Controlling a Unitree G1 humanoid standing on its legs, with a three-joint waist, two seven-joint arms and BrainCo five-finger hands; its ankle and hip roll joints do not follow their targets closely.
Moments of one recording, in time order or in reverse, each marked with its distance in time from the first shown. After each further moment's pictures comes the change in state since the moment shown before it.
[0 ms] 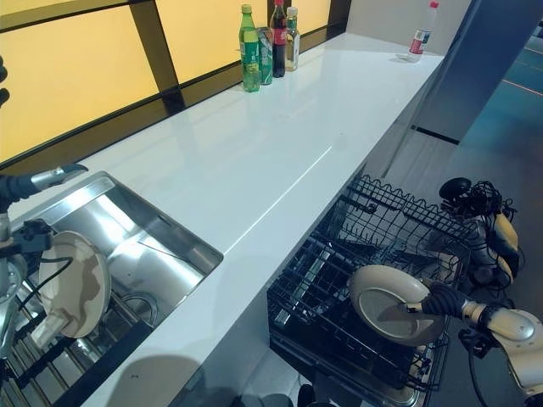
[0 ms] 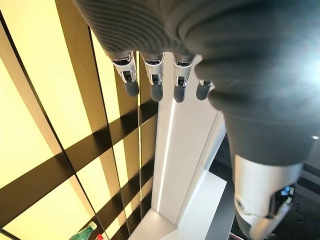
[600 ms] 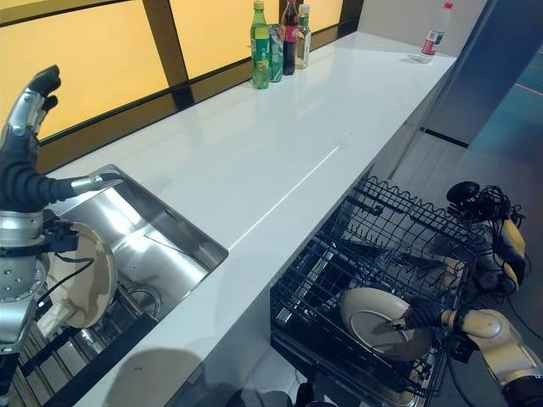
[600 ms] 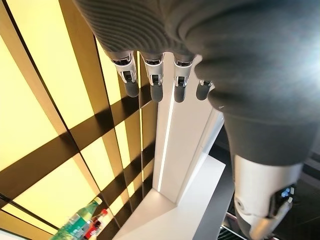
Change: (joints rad) left arm -0.044 0.019 -0.119 -0.001 0.055 0.018 -0.009; right arm -0.136 0.025 0.234 0.150 -0.095 -0.008 0.030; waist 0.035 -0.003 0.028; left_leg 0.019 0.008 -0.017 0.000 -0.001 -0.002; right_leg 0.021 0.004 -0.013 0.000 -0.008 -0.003
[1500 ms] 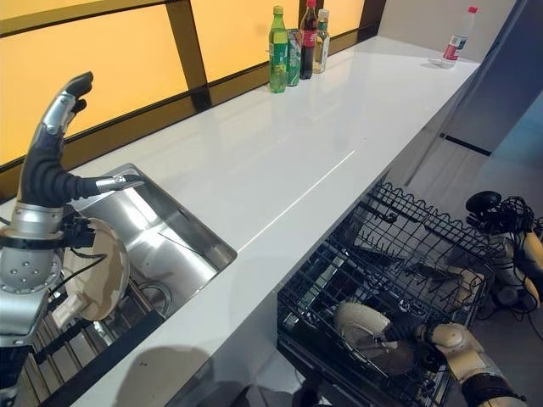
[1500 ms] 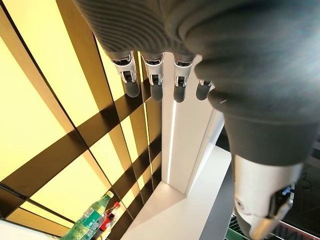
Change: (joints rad) left arm -0.063 0.000 -0.077 -0.001 0.021 0.053 -0.029; right arm -0.125 0.164 0.139 0.315 -0.242 -0.090 -0.097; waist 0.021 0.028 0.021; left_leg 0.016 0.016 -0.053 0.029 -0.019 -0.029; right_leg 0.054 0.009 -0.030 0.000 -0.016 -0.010
